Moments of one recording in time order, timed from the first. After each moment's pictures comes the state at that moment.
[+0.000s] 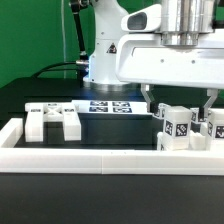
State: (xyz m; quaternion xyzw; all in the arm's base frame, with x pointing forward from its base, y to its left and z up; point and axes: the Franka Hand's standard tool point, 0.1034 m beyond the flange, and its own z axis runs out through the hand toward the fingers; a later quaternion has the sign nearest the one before) arm 0.632 0.060 0.081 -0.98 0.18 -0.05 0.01
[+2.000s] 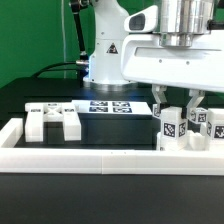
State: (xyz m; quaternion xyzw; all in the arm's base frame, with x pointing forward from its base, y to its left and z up) arm 0.632 0.058 0.079 -0.91 0.42 -0.04 0.02
